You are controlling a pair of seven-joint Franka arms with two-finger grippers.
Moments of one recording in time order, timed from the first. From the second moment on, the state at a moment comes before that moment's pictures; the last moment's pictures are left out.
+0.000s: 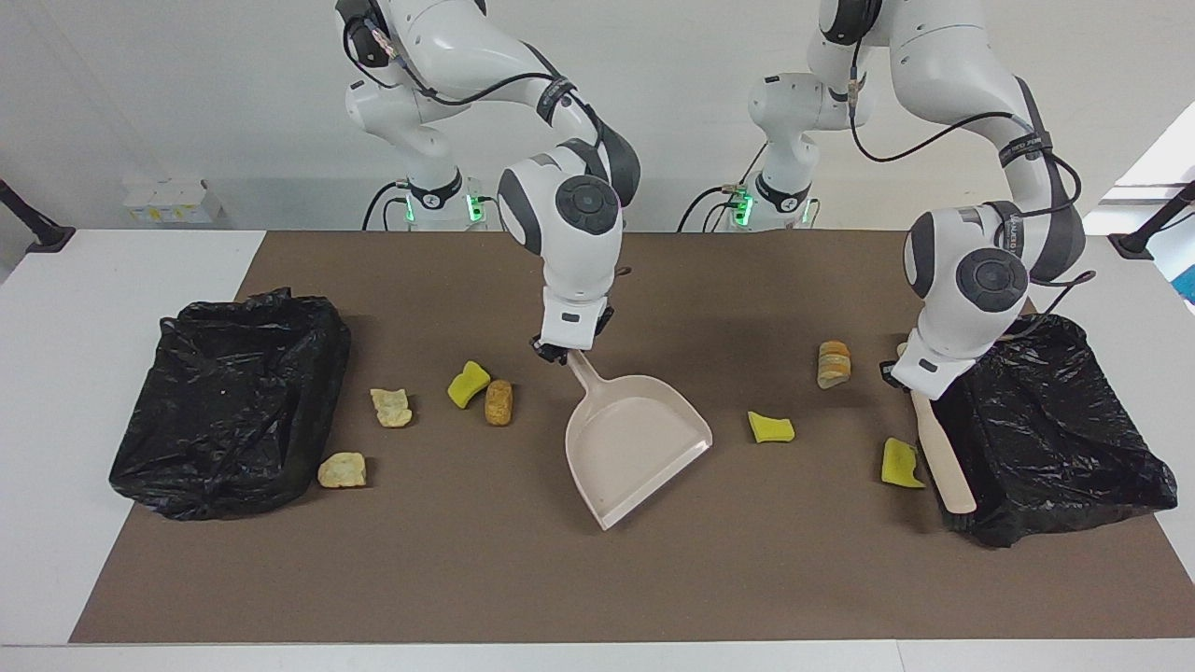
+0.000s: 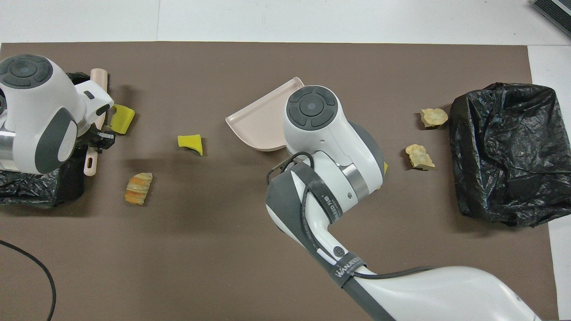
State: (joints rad) left arm -0.06 0.32 0.01 -1.78 0.27 1.89 -0.10; right arm 0.39 0.43 0.12 -1.51 -0.08 1.79 -0.19
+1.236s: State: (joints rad) left arm -0.19 0.17 -0.04 -1.86 0.11 1.70 0.00; right arm 0.37 0.39 0.12 -1.69 -0.32 1.98 -0.91
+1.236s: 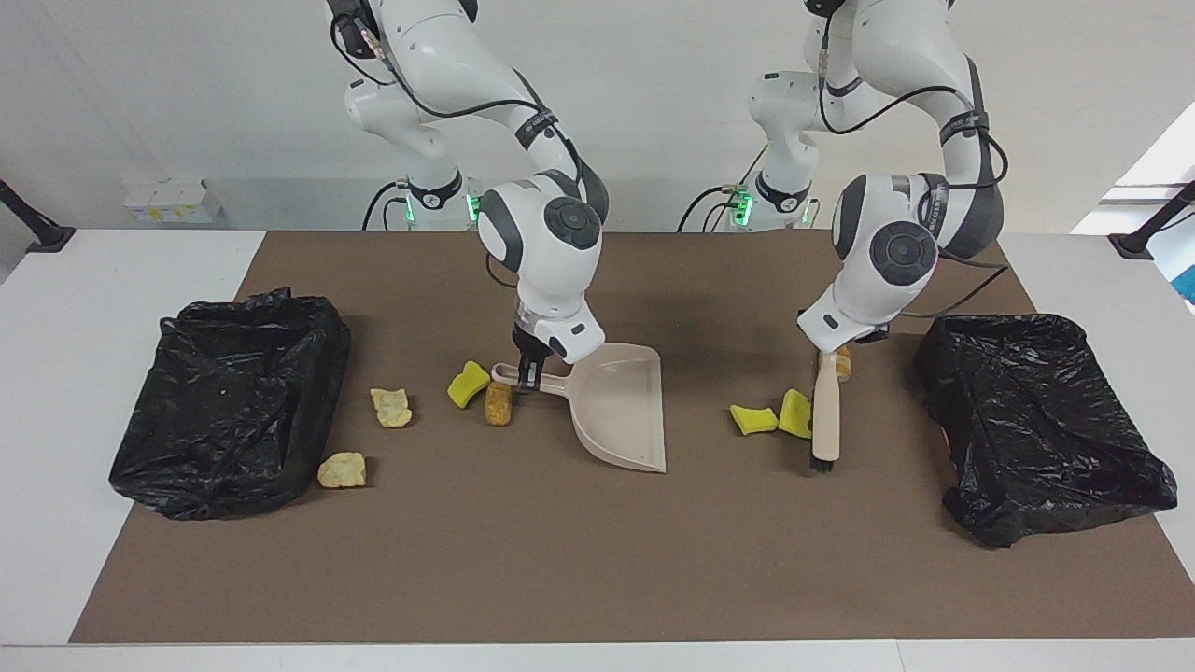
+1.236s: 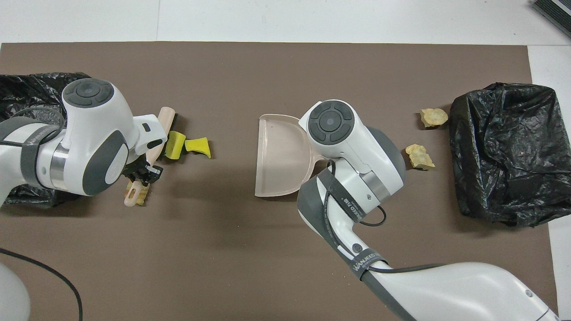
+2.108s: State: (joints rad) left arm -0.05 0.00 -0.01 -2.09 0.11 1.65 -0.14; right arm 0.38 0.40 0.12 -1.70 -0.32 2.01 -0.91
